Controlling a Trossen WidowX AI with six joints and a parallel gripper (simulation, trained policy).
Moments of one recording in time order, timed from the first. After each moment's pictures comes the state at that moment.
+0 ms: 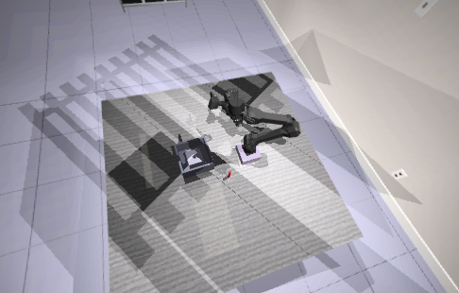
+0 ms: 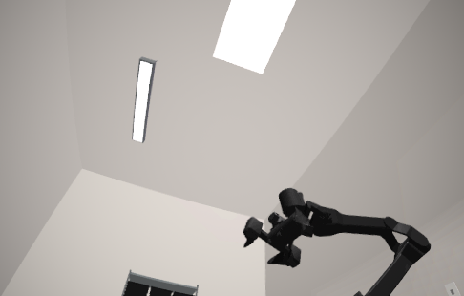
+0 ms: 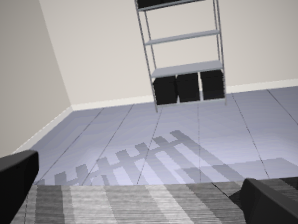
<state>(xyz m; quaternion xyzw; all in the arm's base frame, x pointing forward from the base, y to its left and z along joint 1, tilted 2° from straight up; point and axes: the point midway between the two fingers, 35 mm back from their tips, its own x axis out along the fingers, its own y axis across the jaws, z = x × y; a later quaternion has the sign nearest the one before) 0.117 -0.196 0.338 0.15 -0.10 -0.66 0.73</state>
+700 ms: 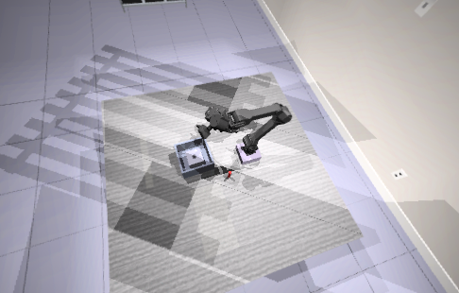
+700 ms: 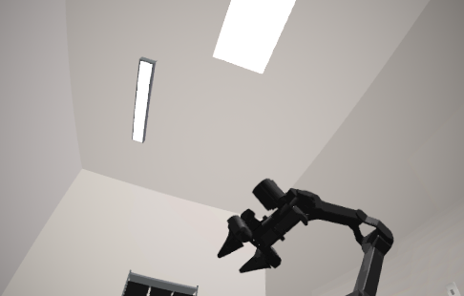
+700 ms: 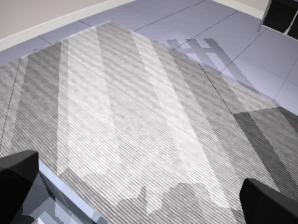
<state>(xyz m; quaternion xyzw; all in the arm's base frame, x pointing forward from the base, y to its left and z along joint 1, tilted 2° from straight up) 0.226 -0.125 0.266 0.14 0.19 -0.48 0.85</state>
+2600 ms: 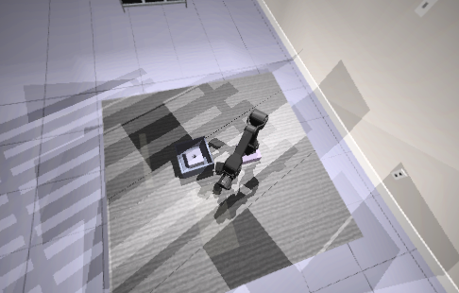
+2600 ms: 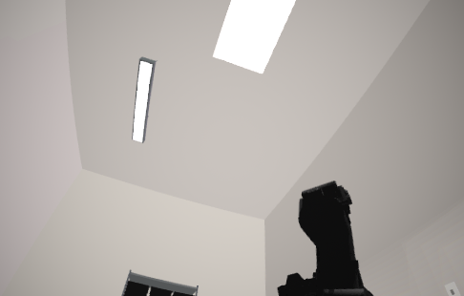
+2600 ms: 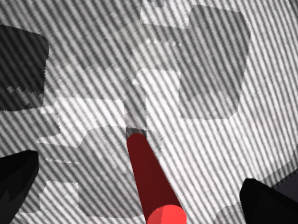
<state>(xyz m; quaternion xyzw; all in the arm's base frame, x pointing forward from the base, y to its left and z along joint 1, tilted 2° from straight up) 0.190 0.109 0.041 0.18 0.63 -0.32 0.68</state>
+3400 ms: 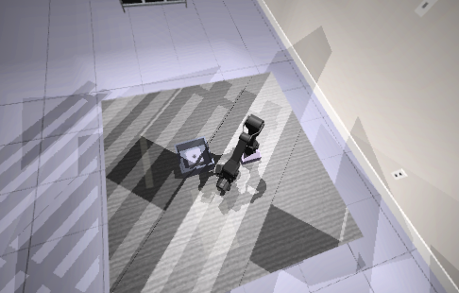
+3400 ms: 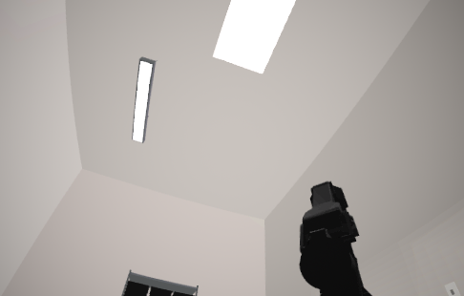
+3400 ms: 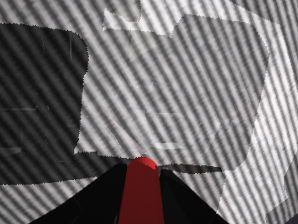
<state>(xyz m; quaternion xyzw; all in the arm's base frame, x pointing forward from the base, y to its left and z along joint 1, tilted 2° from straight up) 0.182 0.101 -0.010 0.17 0.65 -0.34 0.66</state>
